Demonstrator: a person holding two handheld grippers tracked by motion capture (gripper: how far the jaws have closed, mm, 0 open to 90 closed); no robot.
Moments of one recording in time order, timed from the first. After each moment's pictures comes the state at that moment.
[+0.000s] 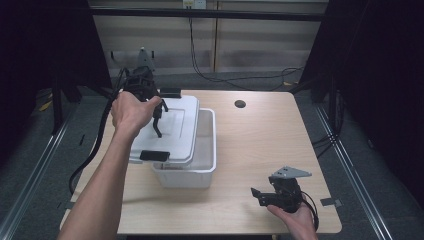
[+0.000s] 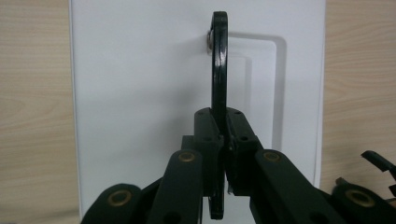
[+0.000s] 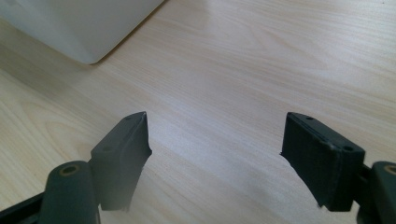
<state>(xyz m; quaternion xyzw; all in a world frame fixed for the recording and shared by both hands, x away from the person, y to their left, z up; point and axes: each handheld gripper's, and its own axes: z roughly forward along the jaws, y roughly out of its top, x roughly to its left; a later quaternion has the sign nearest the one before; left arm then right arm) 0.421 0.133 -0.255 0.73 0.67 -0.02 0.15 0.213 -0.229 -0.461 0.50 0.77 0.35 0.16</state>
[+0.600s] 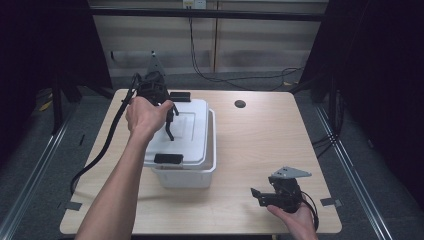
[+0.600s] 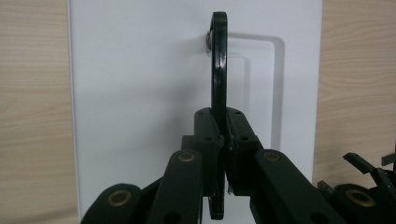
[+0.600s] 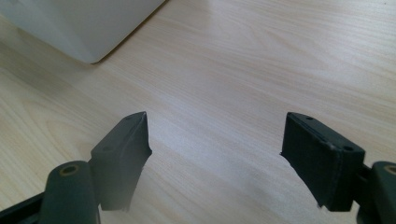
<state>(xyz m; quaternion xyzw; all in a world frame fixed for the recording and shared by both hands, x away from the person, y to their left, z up) 0.420 0.110 -0.270 0.72 0.67 -0.04 0.15 0.212 -0.228 -0.461 0.50 0.78 0.35 0.16</state>
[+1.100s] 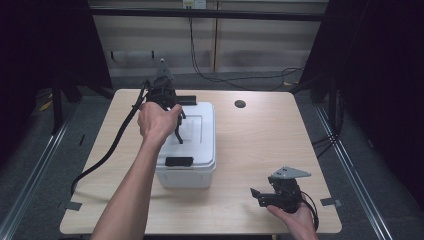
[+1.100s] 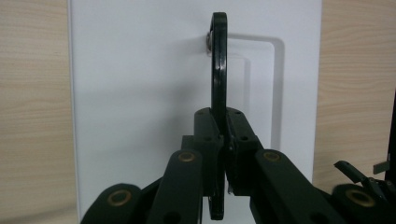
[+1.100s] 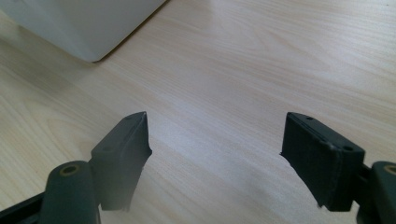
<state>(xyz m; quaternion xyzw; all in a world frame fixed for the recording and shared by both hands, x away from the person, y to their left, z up) 0.416 0.091 -0.283 0.71 0.68 -0.05 0.16 0.212 -0.228 -0.461 0.49 0.78 0.35 0.16</state>
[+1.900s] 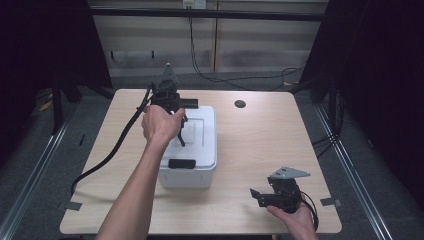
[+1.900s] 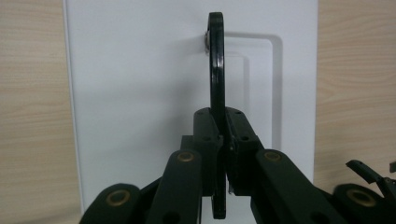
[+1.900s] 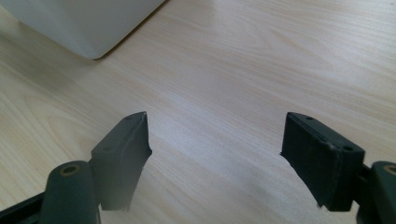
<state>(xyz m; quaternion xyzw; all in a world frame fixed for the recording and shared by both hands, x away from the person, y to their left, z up) 0.416 0.083 -0.293 0.73 0.67 -0.04 0.14 0.213 -0.227 -0.461 0.49 0.78 0.35 0.16</state>
